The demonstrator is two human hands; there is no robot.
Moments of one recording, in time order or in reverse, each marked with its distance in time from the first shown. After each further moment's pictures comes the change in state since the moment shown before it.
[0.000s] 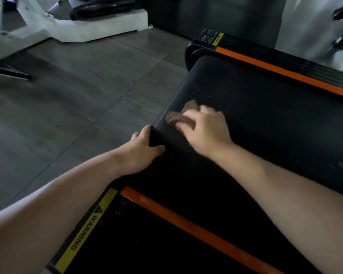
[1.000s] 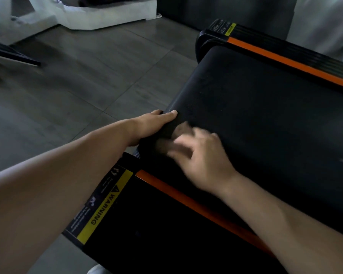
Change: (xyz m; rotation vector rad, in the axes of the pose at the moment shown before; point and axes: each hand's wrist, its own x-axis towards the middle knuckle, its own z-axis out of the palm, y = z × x) left_hand 0.038 -0.005 -0.016 -0.331 -0.132 -0.062; right_hand -0.077 -0.056 -0.020 0.257 -0.181 -0.092
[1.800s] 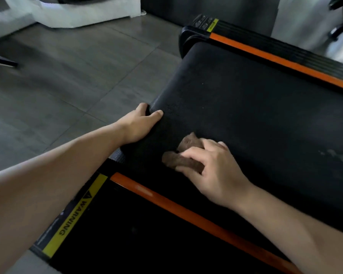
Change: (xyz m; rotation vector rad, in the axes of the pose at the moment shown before) left_hand 0.002 0.018 0.022 0.334 0.239 0.106; right_hand -0.043 0.038 -0.031 0.043 -0.043 -0.022
